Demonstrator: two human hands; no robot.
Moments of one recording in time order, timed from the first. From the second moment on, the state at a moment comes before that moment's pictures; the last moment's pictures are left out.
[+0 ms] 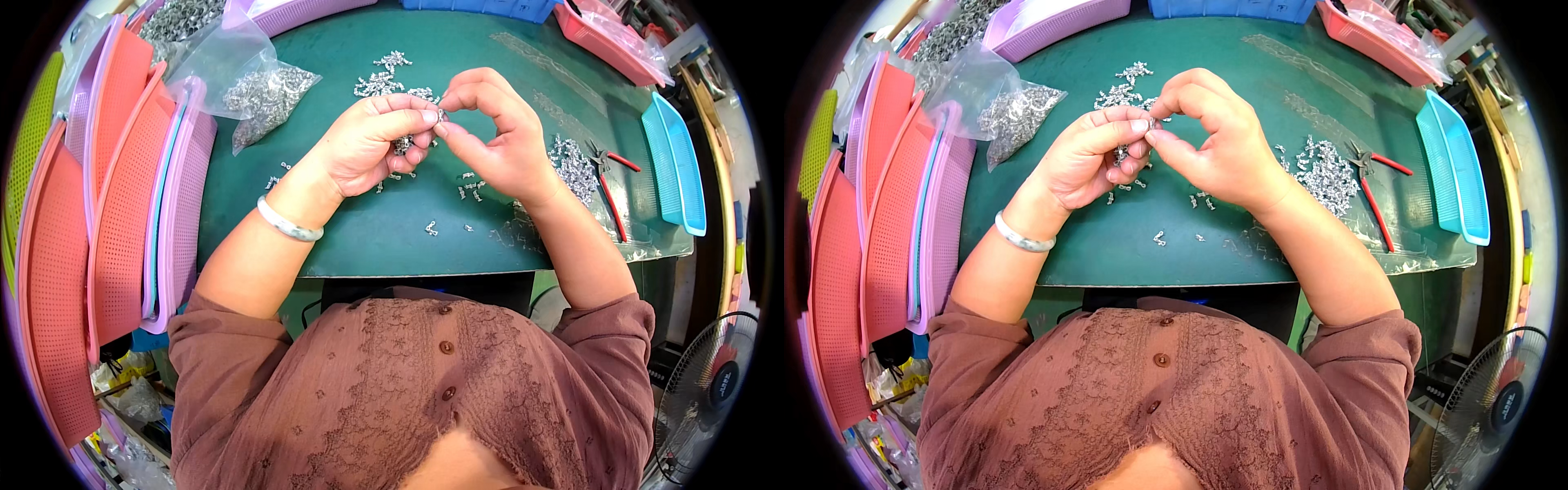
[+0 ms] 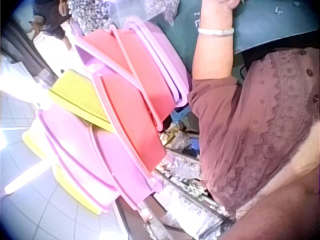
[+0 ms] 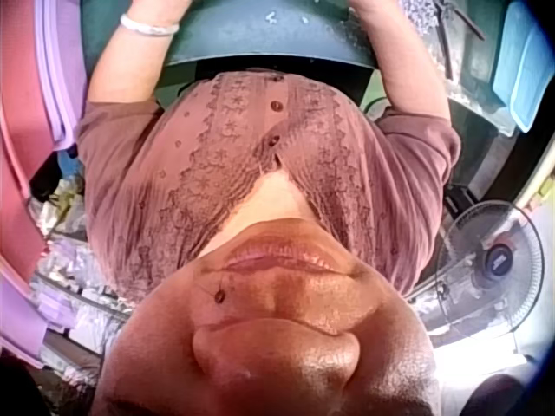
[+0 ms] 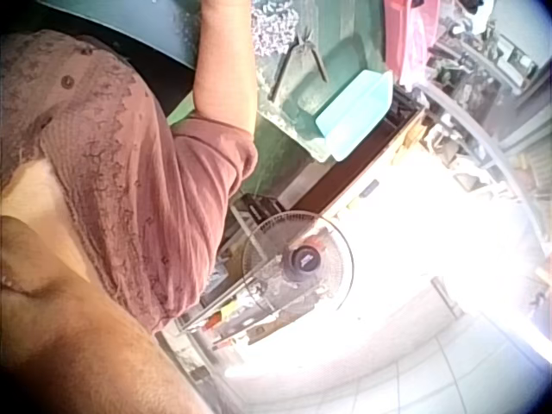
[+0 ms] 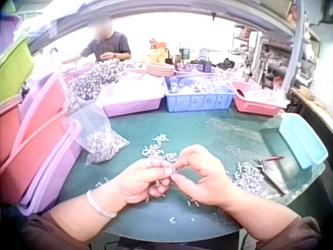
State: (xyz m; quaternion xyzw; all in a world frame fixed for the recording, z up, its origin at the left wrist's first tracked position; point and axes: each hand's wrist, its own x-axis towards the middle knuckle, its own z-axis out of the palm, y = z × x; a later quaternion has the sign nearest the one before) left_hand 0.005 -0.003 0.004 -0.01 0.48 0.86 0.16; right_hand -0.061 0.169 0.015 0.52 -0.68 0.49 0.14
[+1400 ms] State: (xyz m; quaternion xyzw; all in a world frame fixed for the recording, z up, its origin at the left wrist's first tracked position) left_hand 0.006 -0.001 0.006 -0.02 0.50 0.86 0.15; right_hand -0.059 0.169 0.016 0.52 -0.69 0.49 0.12
